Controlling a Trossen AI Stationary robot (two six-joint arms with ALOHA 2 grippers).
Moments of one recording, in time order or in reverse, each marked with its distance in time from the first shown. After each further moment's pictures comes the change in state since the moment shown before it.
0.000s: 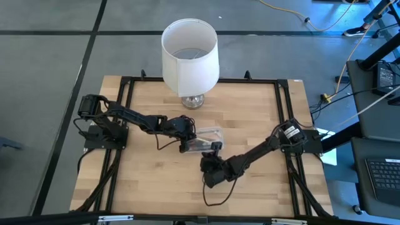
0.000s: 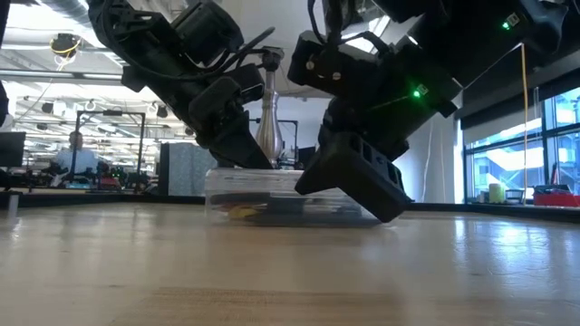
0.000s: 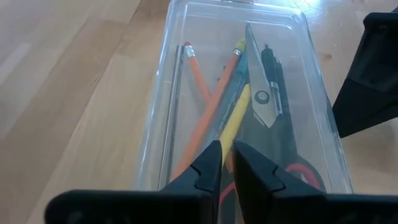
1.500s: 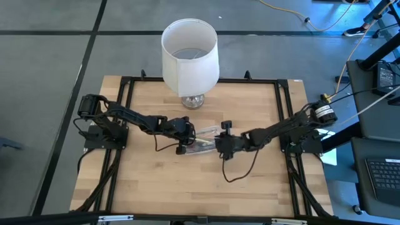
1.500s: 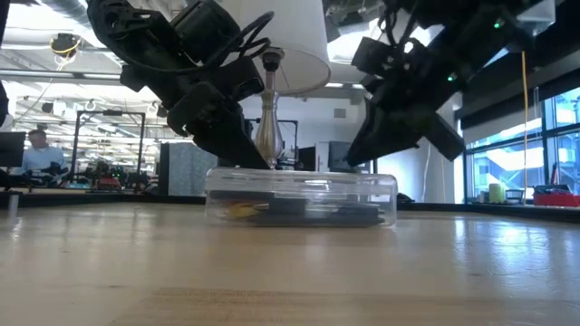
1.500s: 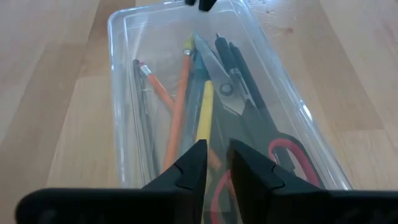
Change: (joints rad) left arm -0.002 -0.001 0.001 -0.009 0.051 0.230; right arm -0.191 -0.467 -0.432 0.179 -0.320 -0.443
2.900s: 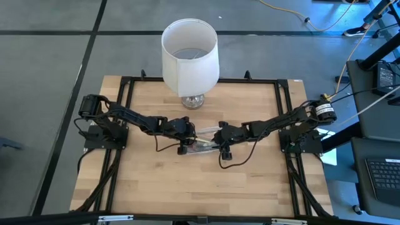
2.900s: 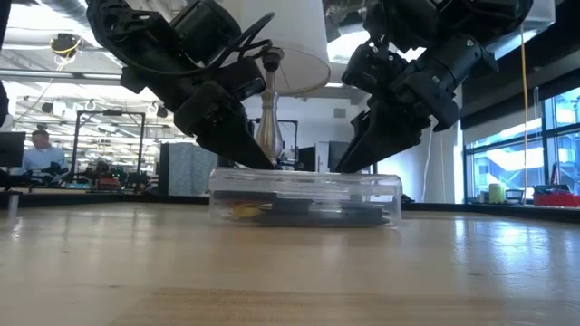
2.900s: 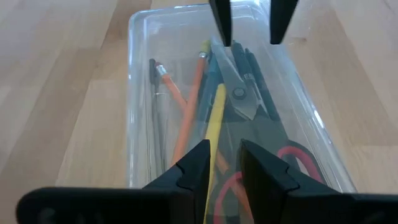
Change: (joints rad) left arm 0.002 0.005 -0.002 0.045 -0.031 -0.034; right arm -0.130 -0.002 -0.069 0.130 -0.505 0.214
